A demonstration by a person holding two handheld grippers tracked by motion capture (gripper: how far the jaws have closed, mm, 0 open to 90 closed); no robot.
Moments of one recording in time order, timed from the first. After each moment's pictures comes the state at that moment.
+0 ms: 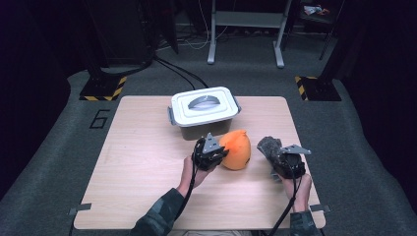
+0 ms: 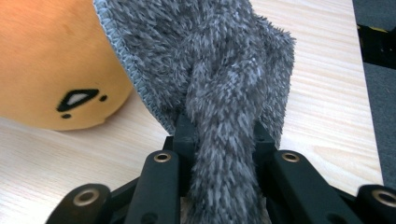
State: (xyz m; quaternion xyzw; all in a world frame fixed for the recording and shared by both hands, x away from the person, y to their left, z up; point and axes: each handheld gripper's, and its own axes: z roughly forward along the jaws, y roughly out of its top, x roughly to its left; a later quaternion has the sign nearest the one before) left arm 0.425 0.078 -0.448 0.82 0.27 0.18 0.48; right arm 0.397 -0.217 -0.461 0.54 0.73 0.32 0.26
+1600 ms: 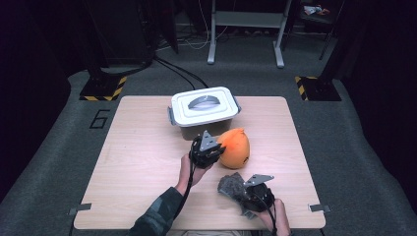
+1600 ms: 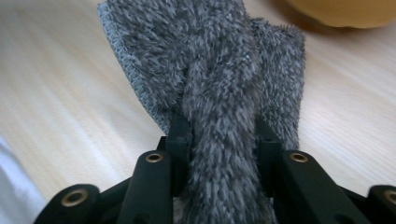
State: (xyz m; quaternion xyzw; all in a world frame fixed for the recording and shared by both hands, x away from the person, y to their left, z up) left arm 0.430 0.085 -0.446 0.81 0.29 0.20 0.47; right arm 0.328 -0.127 -0.496 0.38 0.86 0.31 0.10
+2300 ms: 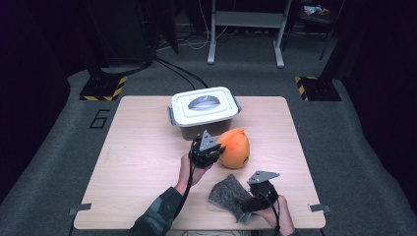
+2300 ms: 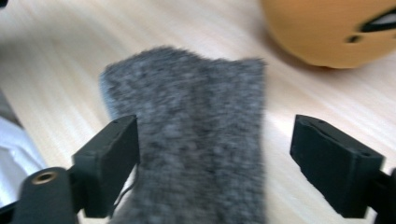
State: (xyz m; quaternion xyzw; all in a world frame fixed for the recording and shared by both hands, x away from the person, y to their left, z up) left arm 0.431 0.086 -0.447 0.81 0.29 0.20 0.47; right arm 0.331 -0.139 -0.474 0.38 0.85 0.36 0.11
